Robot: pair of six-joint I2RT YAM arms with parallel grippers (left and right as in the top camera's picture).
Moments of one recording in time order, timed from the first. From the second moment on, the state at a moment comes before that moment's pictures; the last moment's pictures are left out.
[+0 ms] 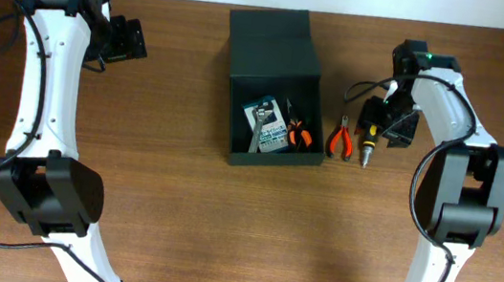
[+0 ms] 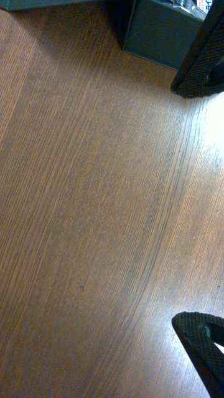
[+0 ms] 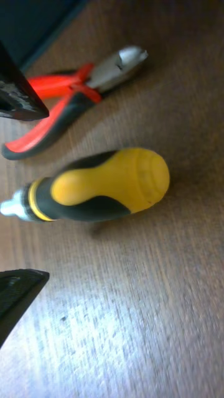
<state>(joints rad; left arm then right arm) 0.08 2.05 2.19 -1.40 -0.09 -0.24 0.00 2.23 1.78 -1.16 -0.10 0.31</state>
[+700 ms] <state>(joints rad) 0.08 2.05 2.19 -1.40 -0.09 -0.24 0.00 2.21 1.64 -0.99 -0.08 0.32</state>
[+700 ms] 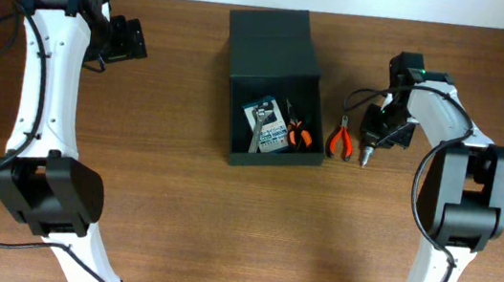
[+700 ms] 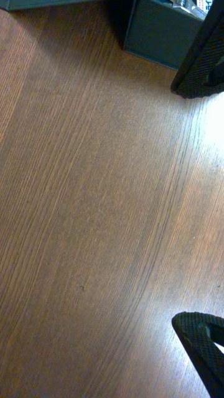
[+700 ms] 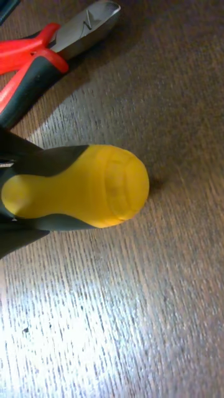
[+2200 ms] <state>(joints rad) 0.08 2.05 2.19 -1.40 -0.09 -0.24 0.11 1.83 1.66 -0.97 -0.09 0.25</state>
